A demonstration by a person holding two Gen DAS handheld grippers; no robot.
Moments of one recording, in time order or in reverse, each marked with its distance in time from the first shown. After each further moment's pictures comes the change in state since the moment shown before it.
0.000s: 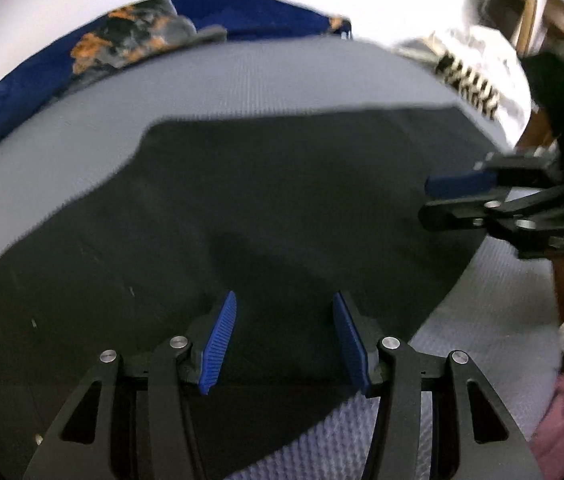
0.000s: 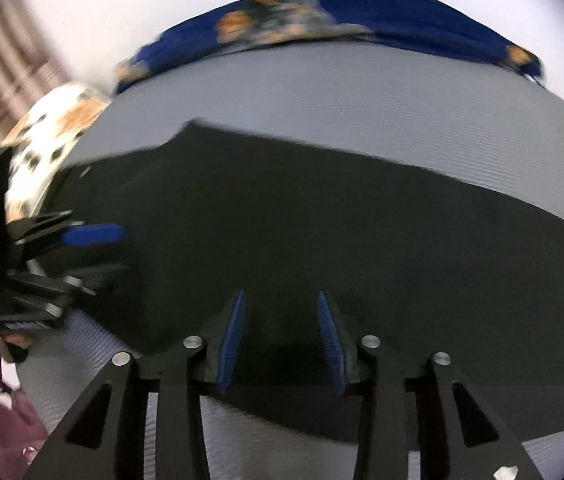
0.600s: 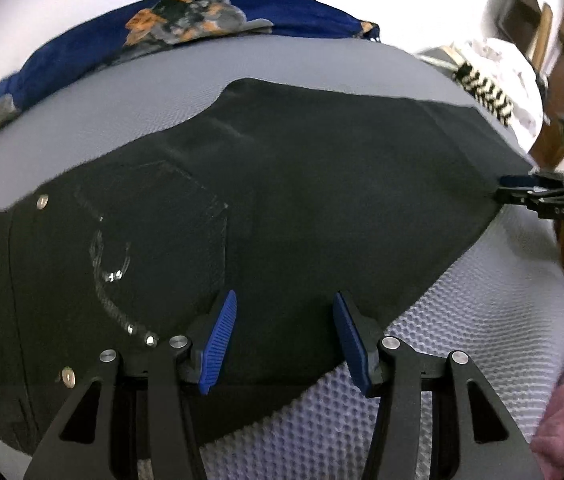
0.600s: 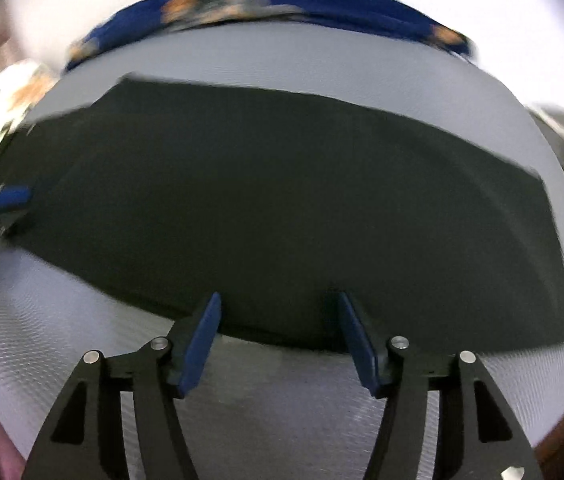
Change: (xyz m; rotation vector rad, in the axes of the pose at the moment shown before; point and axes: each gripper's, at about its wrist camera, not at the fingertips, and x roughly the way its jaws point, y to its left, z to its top) left arm -0.033 0.049 -0.049 -0.095 -0.038 0.003; right arm -0.037 -0.080 -0.077 0.157 -0.005 -0.273
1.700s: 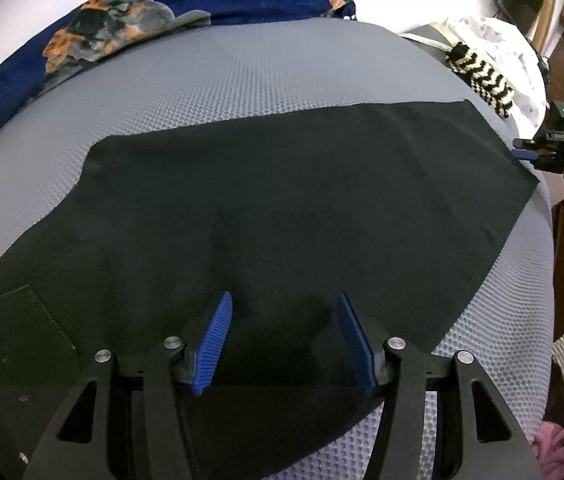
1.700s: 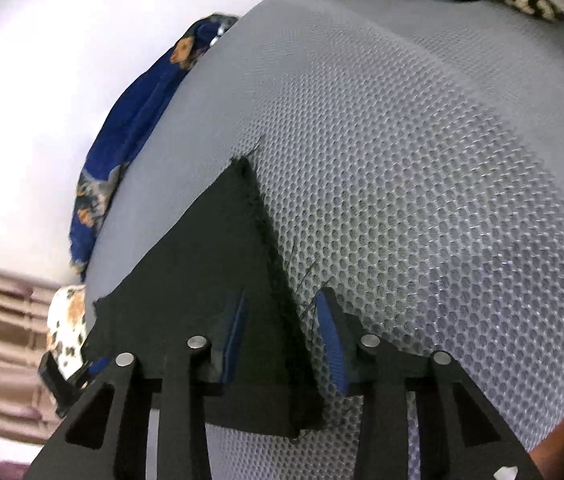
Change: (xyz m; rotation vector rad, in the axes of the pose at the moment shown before) left arm 0.072 -0.091 0.089 0.053 0.104 0.004; right arm 0.021 -0.331 0.006 0.621 0.040 0.450
